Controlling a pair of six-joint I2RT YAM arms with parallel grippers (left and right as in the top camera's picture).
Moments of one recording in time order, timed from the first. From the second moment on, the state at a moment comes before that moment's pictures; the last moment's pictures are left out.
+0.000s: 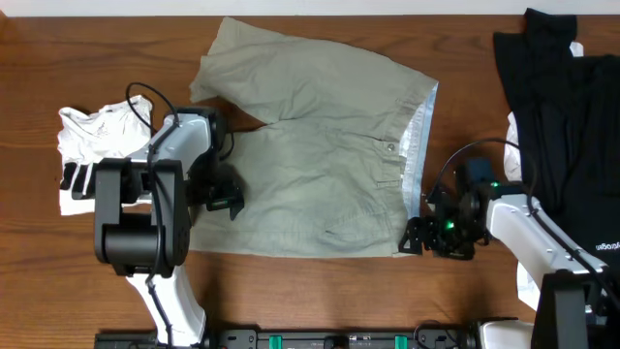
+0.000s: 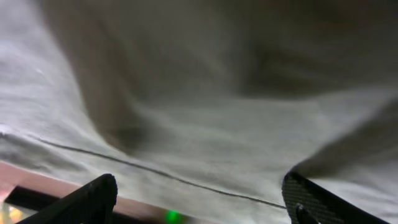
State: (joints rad) left arm -0.06 2.01 1.25 -1.22 -0.05 -0.34; right arm 0.08 1.50 0.69 -0.85 -0.43 0.09
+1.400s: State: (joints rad) left arm -0.06 1.86 1.14 -1.20 0.05 -0.34; right arm -0.04 1.42 0.71 -0.86 -0.27 0.26
